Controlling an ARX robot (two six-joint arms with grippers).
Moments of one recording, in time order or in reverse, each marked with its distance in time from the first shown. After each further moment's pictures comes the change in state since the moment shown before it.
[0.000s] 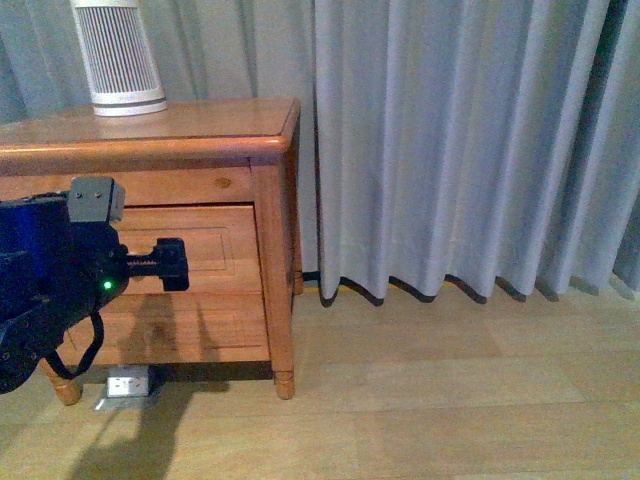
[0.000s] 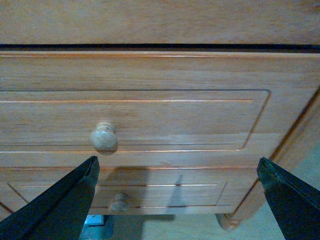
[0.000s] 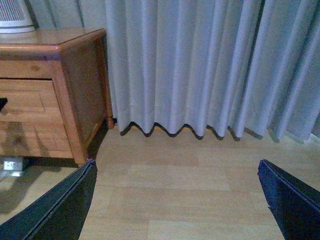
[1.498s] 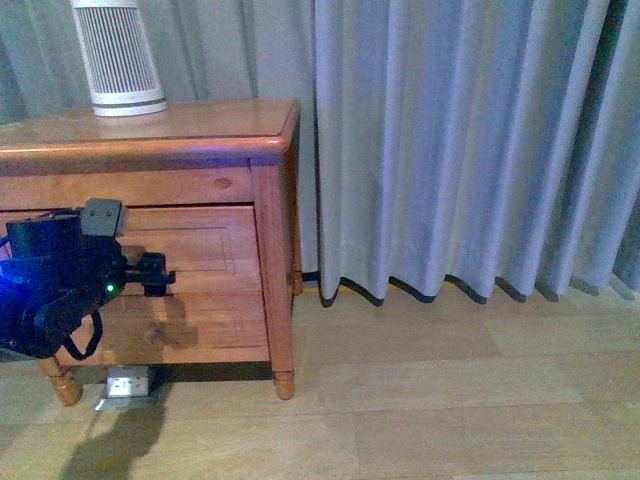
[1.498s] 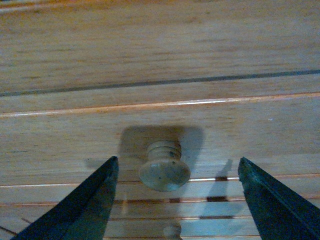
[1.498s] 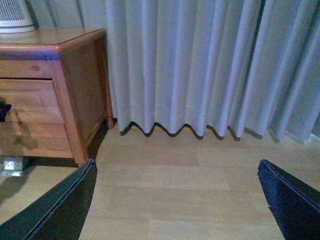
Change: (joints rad) left arm 0.080 0.306 0.483 -0.221 0.023 0.113; right arm 0.000 0.000 0.000 0.000 0.000 0.000
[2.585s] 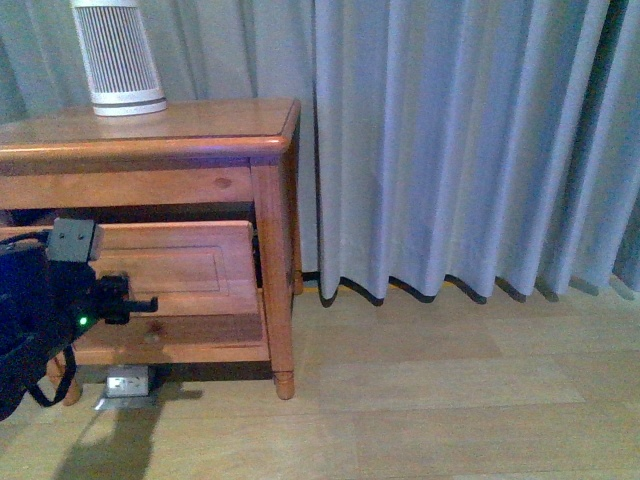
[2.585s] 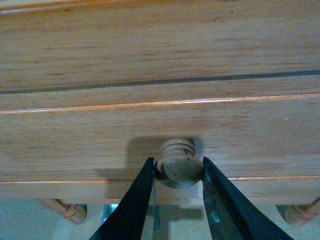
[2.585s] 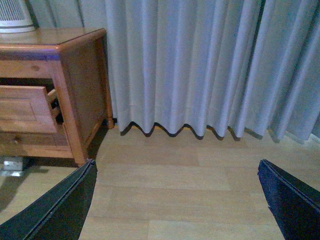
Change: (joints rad) left arm 0.003 -0.151 -0.391 0.262 -0.018 0.002; right arm 0.000 0.000 0.000 0.000 0.000 0.000
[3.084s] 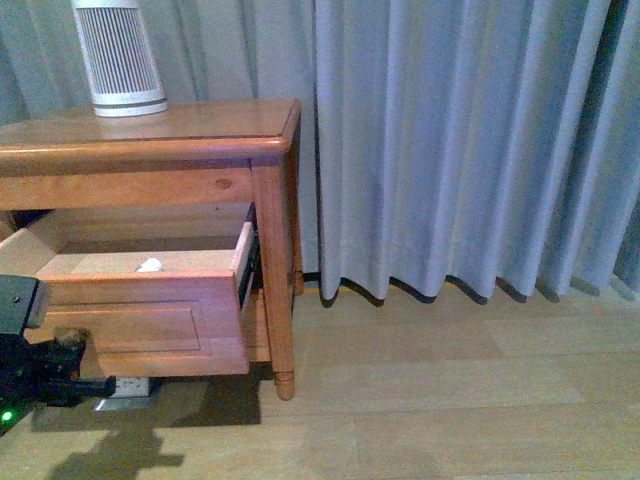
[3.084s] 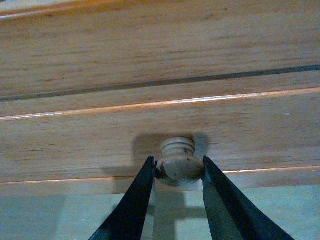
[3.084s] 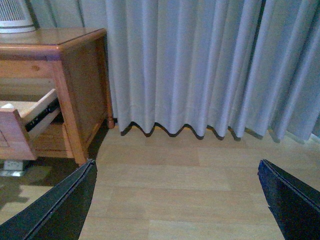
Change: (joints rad) left arm 0.016 -0.195 -0.552 0.293 0.019 0.044; right arm 0.000 0.000 0.000 0.000 0.000 0.000
